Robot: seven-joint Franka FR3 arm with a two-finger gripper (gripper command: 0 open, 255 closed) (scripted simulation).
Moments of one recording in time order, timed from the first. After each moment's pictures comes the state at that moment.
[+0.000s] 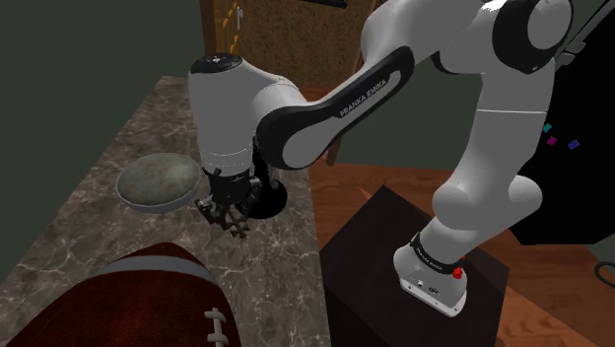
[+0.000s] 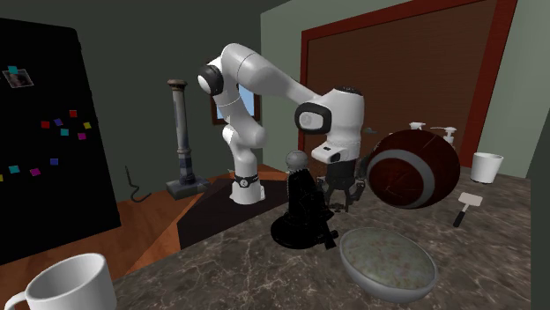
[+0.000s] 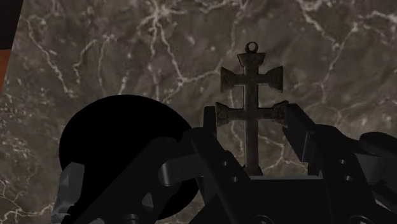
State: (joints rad) arm -0.55 0.49 1.38 -2.09 -0.49 2.10 1.26
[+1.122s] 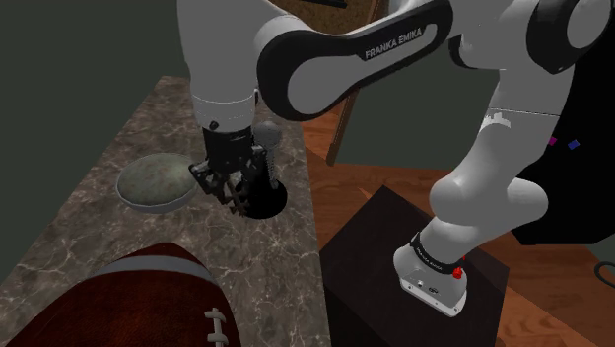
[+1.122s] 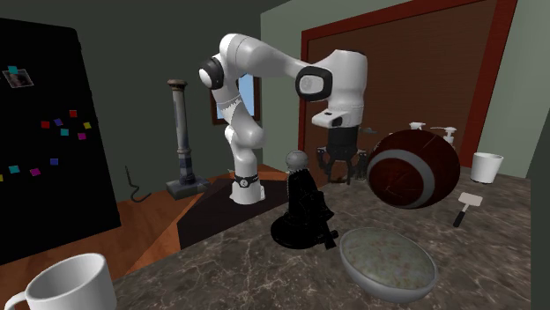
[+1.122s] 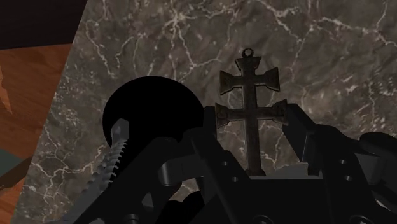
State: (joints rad) arm -0.72 0.42 1.60 -1.98 -0.38 1.91 1.20
